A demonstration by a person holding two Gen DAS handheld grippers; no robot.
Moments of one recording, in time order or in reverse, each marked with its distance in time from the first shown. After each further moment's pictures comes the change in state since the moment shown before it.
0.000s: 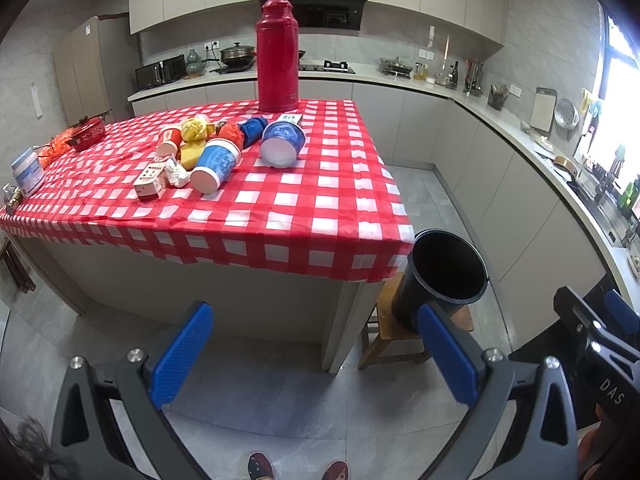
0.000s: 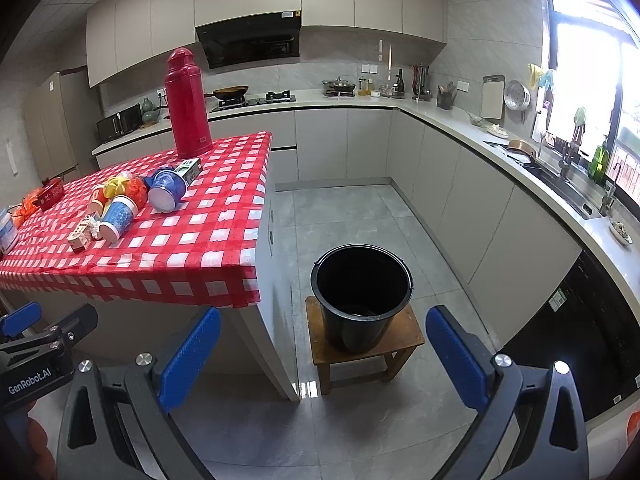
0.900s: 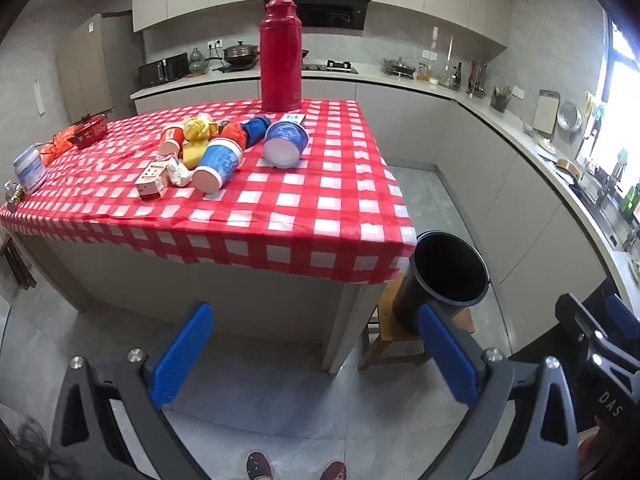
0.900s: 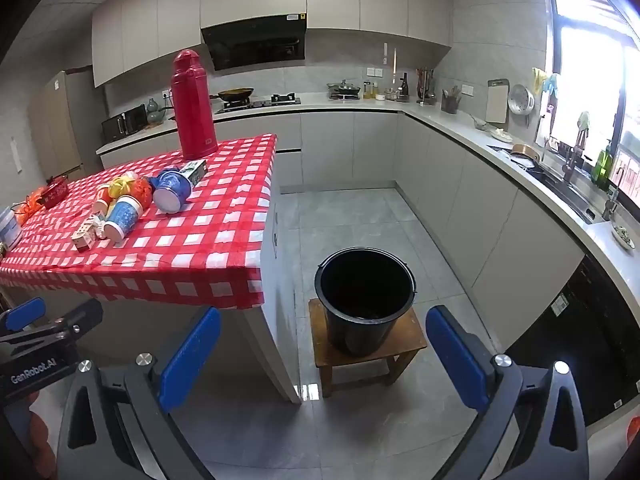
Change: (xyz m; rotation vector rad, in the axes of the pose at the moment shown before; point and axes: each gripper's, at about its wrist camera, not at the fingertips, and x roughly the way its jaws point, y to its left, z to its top) left arm 0.003 0.003 0.002 -0.014 0.008 0.003; right arm -0.004 0.005 0.001 -0.013 -0.007 0.005
